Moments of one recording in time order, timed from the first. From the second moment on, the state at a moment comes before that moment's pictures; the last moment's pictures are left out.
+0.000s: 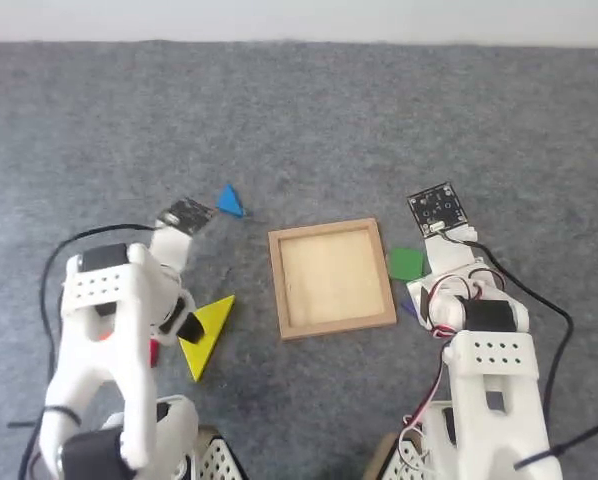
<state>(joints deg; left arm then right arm) -17.1 -26.9 54.5 77.4 -36.0 -3.0 -49.4 66.1 51.6 20.4</state>
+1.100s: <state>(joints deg) -9.6 -14.4 52.5 69.0 -28.2 -3.0 -49.4 66.1 51.6 20.4</state>
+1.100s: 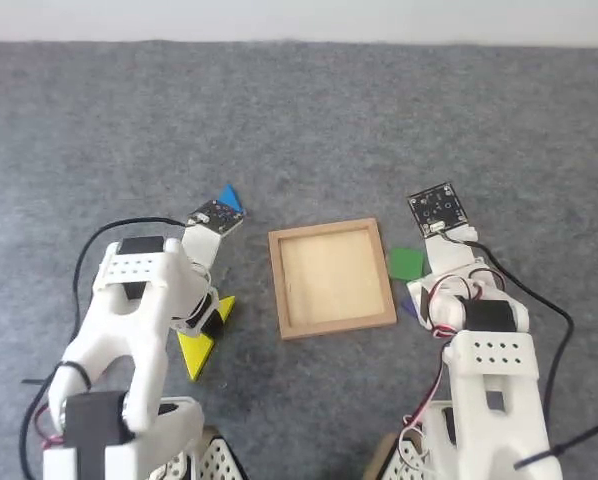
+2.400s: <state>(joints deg) -12.6 -14.3 52.3 68.9 -25.6 -3.0 -49.4 66.1 51.6 20.4</state>
